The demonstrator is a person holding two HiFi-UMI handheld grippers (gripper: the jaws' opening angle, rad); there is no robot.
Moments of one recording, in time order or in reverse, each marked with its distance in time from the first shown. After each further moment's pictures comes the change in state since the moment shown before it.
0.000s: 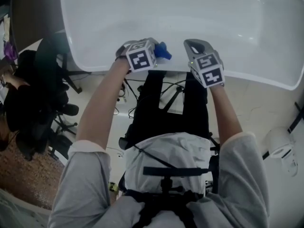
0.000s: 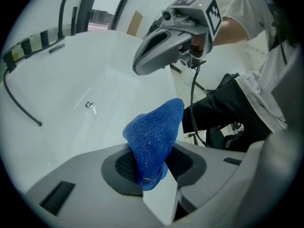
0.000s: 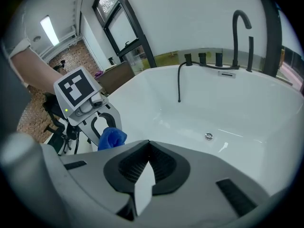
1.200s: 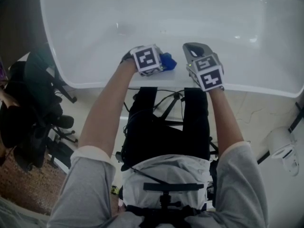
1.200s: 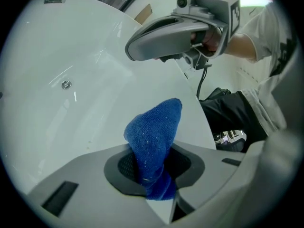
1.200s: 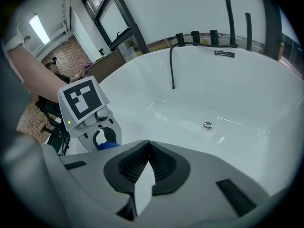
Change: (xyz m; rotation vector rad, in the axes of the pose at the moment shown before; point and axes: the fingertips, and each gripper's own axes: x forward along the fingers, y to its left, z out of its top) left arm 0.102 0.018 0.017 -0.102 -0.074 -0.275; right arm 0.066 -0.051 -0.040 0.047 0.085 -0.018
